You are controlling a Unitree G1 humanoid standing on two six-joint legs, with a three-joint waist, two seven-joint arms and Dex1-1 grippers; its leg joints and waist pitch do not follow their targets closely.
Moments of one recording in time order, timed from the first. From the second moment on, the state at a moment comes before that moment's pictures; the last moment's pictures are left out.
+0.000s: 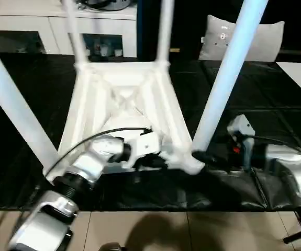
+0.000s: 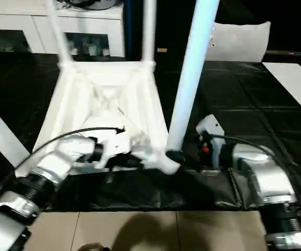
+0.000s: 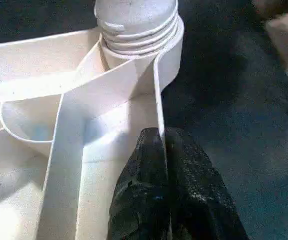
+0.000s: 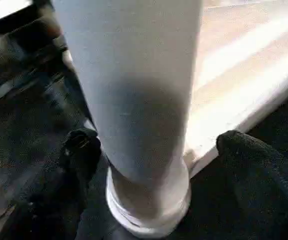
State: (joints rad) left arm -0.63 0.30 -0.41 0.61 0.08 -0.07 -1.23; right arm -0.34 -0.57 0.05 0.20 0.28 0.36 1.17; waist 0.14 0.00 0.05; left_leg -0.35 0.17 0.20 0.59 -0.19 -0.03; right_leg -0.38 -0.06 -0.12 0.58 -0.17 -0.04
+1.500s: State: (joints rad) left arm -0.63 0.08 -0.33 0.56 0.11 0.28 -0.84; right arm -0.38 -0.25 -0.07 0.22 0.23 0.49 0.55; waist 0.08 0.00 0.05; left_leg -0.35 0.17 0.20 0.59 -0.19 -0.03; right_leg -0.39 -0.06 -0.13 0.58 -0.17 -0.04
